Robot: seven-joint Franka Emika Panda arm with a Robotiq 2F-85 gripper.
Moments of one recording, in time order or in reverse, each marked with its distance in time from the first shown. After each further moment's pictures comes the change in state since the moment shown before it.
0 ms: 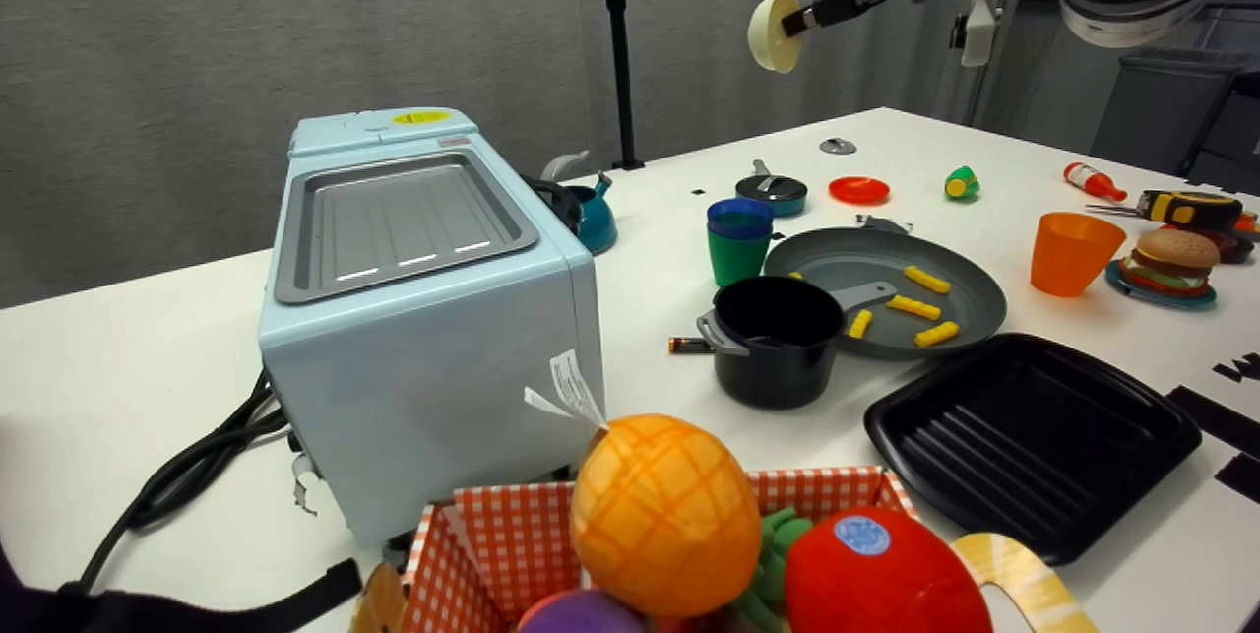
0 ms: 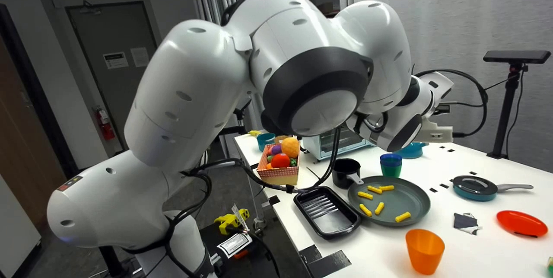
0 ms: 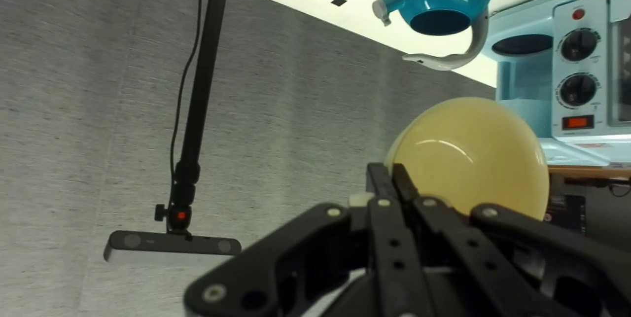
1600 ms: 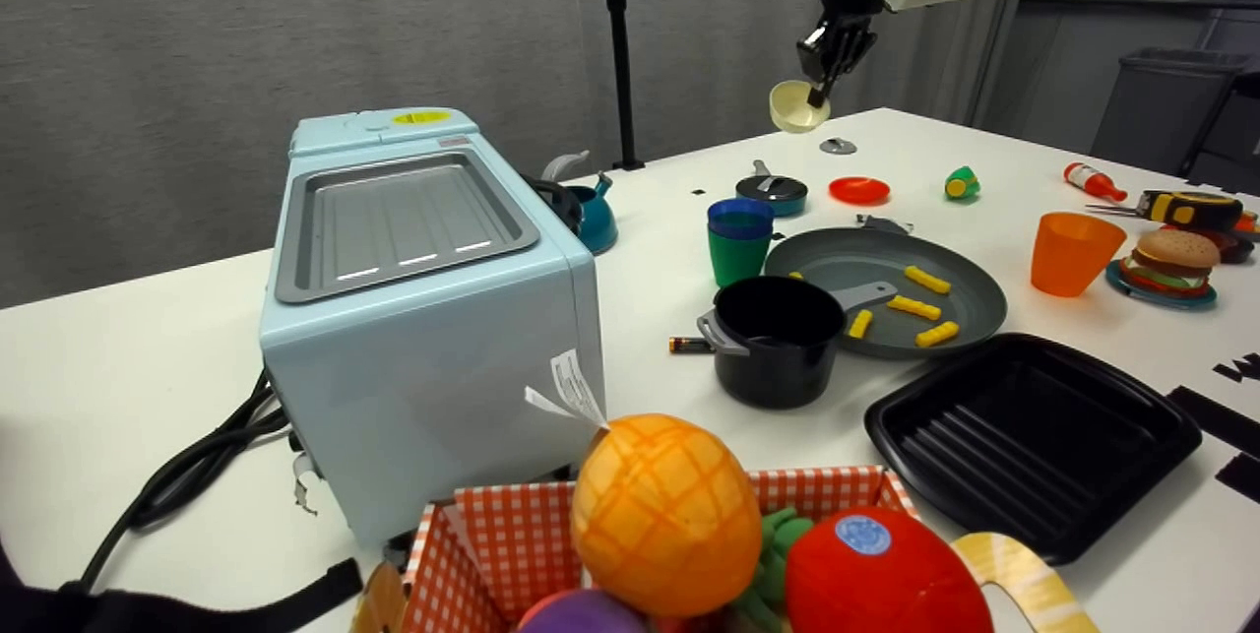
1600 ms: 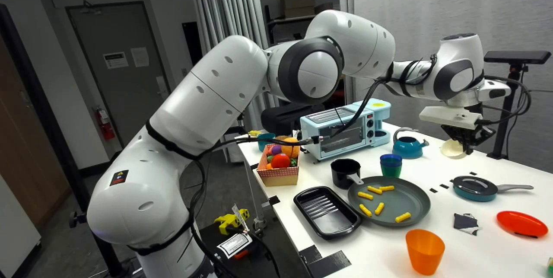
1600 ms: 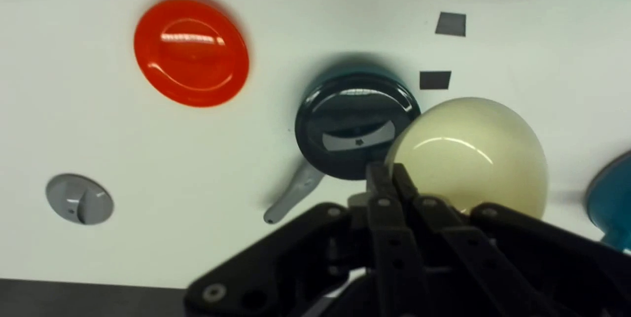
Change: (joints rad) arm 0.763 0.046 -0.908 0.832 0.421 -1.195 0.478
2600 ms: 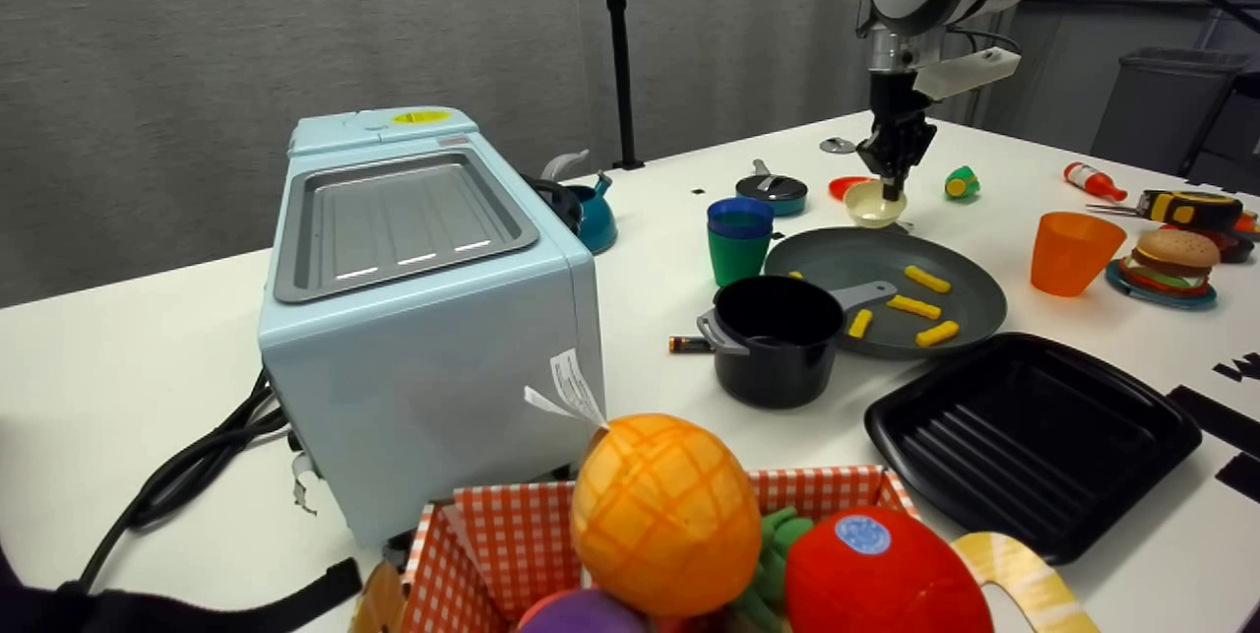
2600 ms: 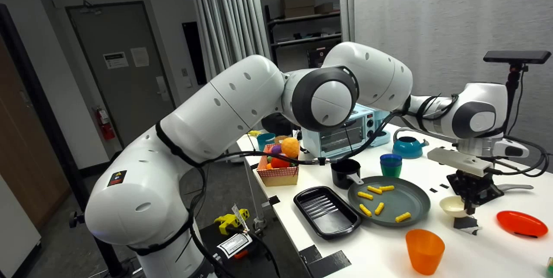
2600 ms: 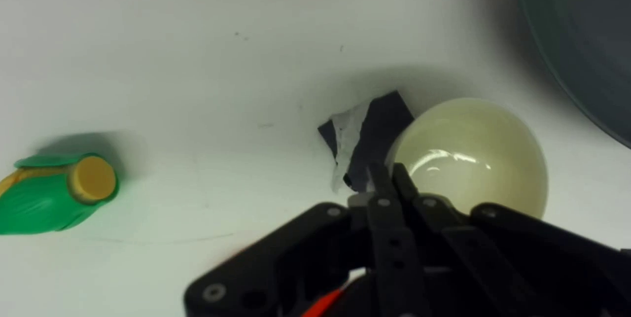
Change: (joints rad) arm -0.025 0.170 -0.086 0.070 0.000 -0.262 0.036
